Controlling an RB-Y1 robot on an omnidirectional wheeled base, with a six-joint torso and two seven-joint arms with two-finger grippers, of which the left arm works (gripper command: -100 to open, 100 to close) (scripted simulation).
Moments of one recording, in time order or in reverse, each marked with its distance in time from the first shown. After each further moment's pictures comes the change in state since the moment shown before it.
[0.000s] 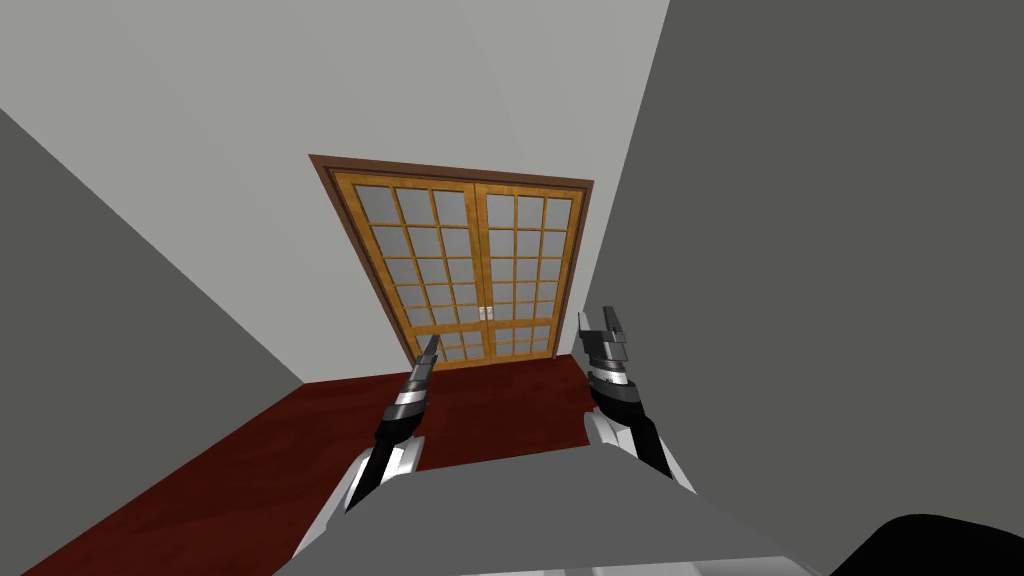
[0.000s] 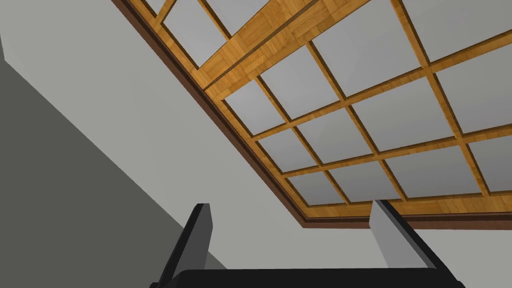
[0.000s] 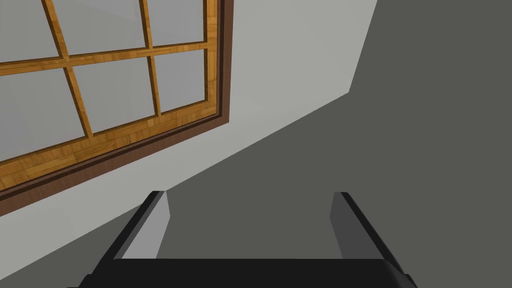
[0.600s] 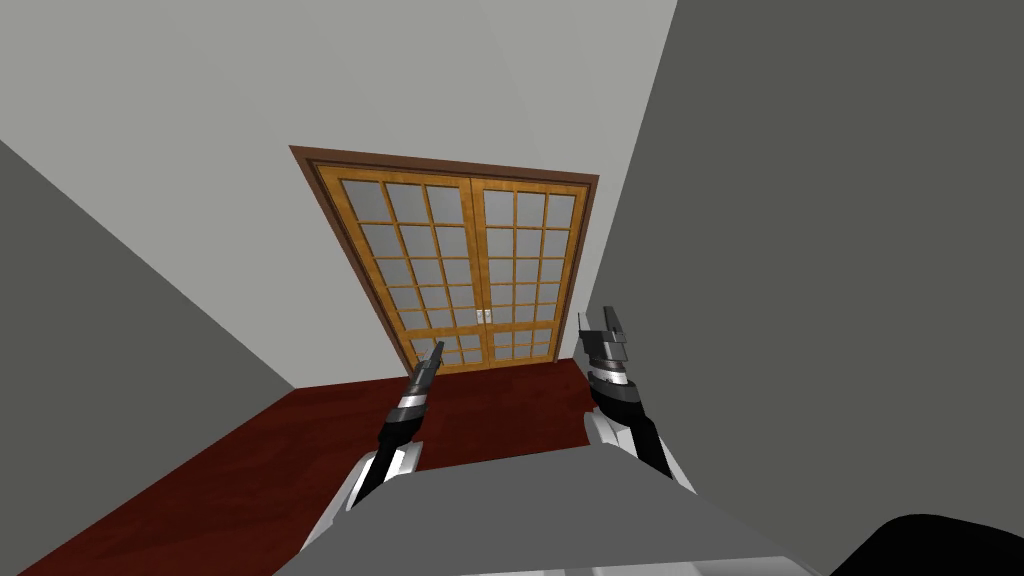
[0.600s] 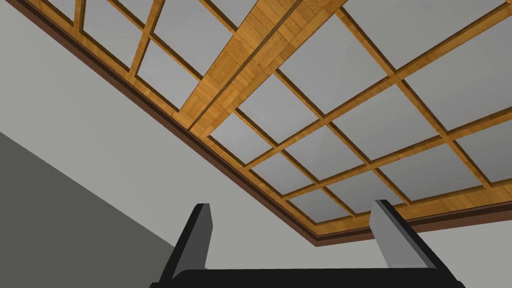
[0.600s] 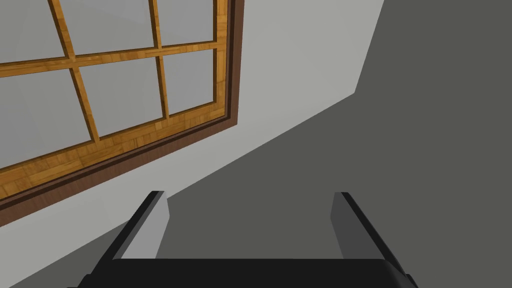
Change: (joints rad) arm -0.035 0.010 0.032 0.139 -0.041 -0.024 -0.135
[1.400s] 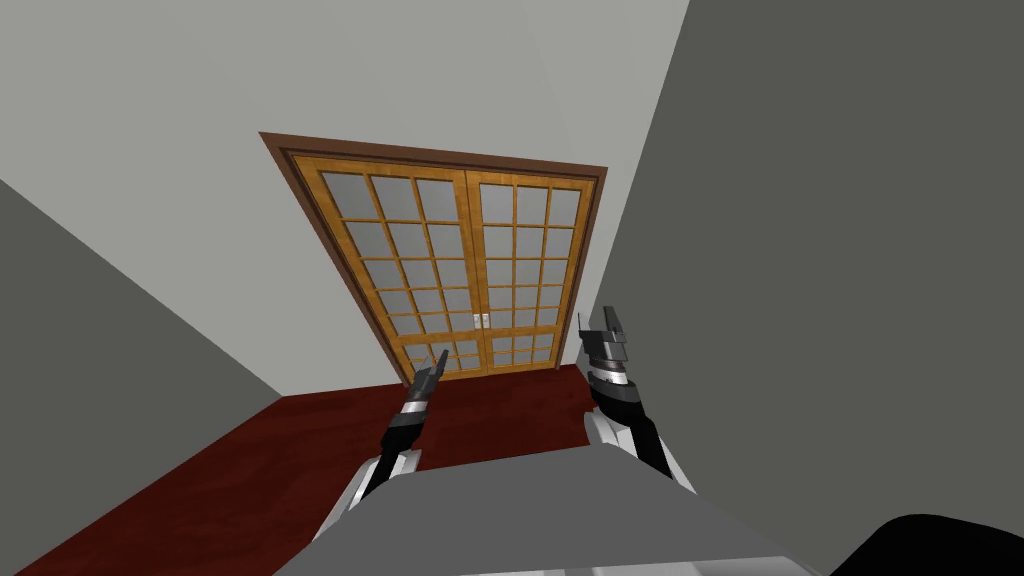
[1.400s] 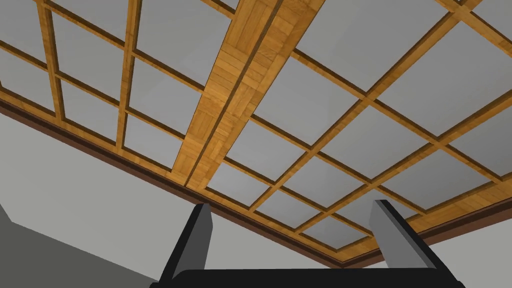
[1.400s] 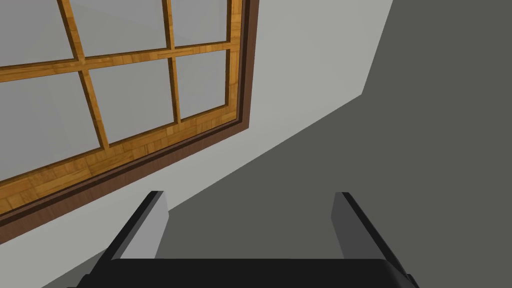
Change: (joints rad) arm -0.040 0.000 0.037 0.164 -0.058 -0.021 -0.183
